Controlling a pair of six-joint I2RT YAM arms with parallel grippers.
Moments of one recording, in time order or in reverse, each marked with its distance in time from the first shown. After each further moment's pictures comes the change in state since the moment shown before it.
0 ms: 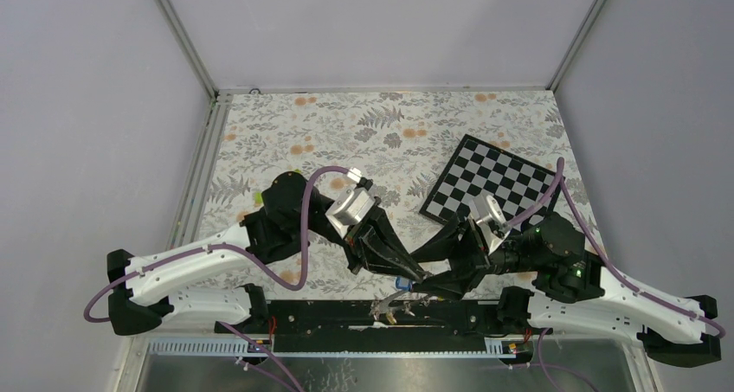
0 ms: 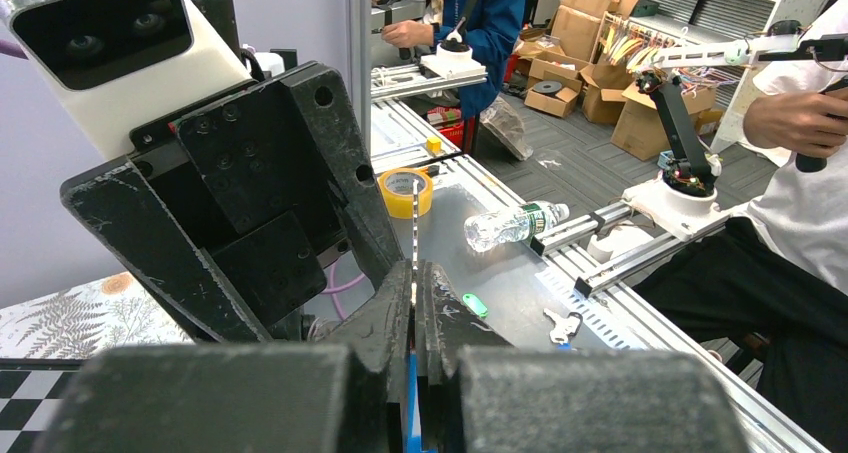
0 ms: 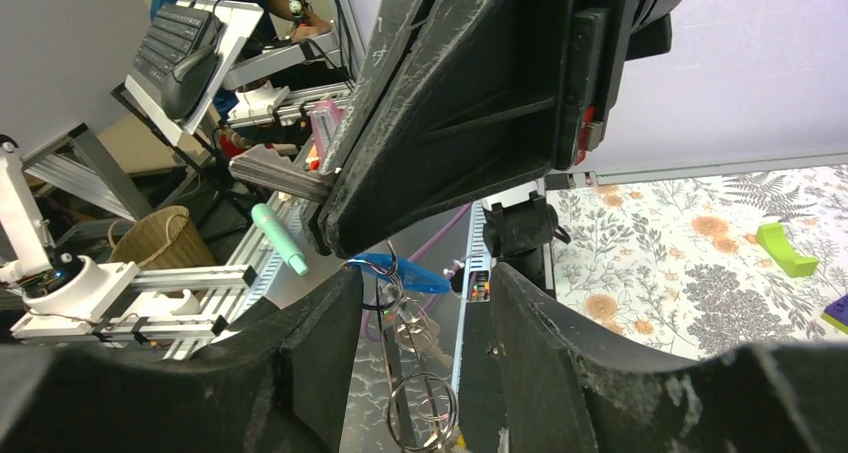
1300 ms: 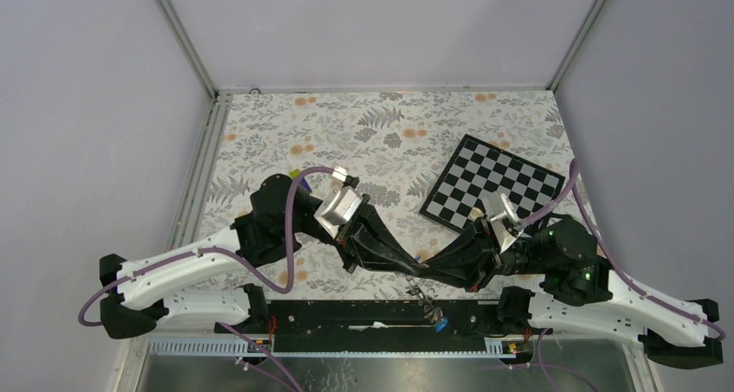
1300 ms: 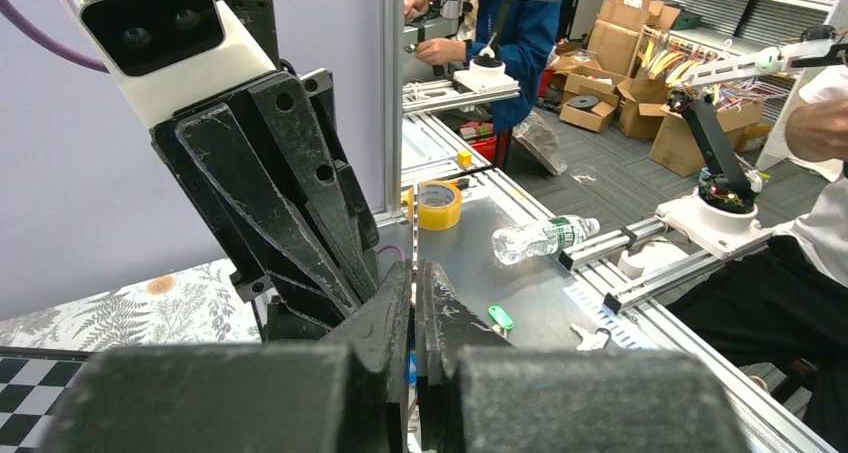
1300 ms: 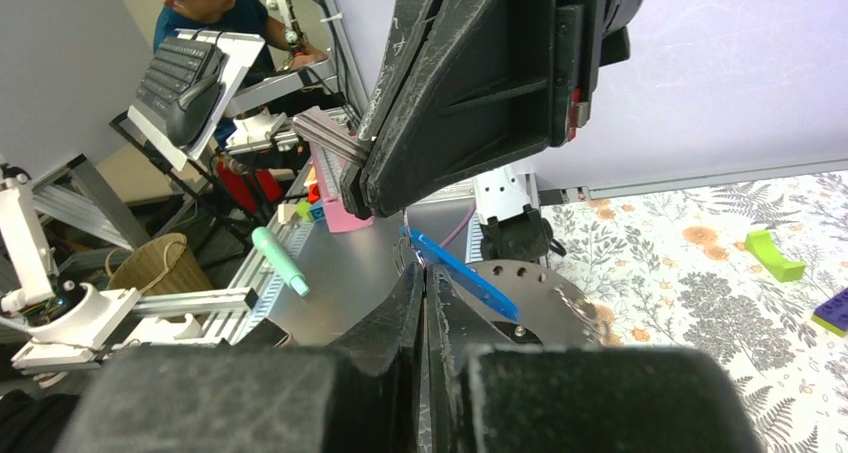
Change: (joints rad) left arm 0.000 -0.049 -0.017 -0.016 -0.064 0.031; right arm 0.000 -0.042 -0.003 0.005 0.026 0.029
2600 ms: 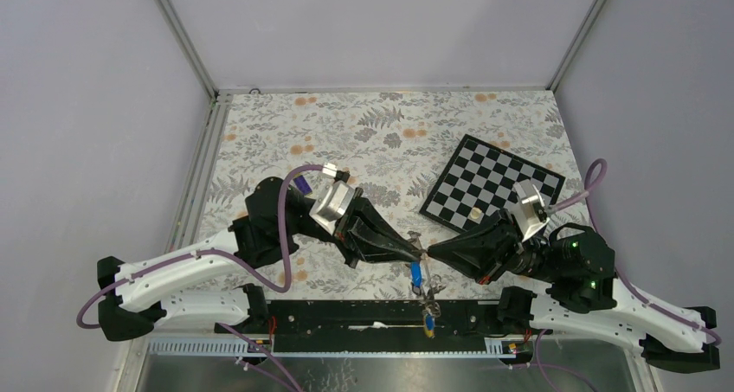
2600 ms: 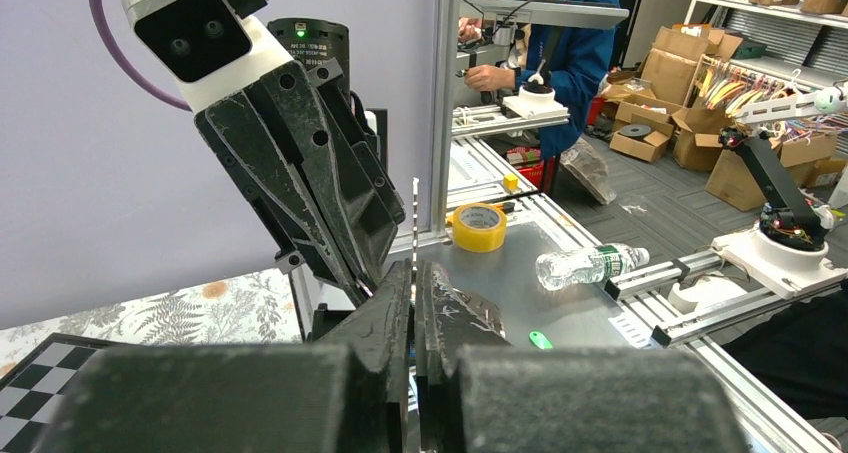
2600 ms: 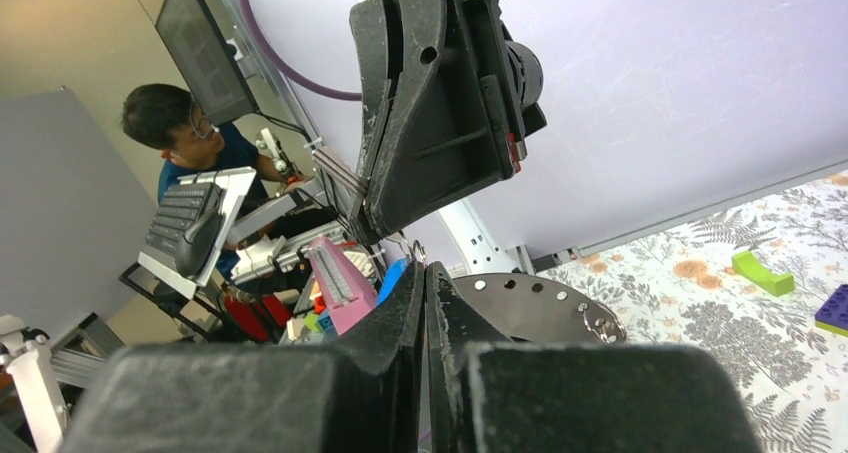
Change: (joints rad) left arm 0.005 -0.027 -0.038 0.043 -0.103 0.019; right arm 0.000 -0.122 -0.084 0.119 0.234 0.166
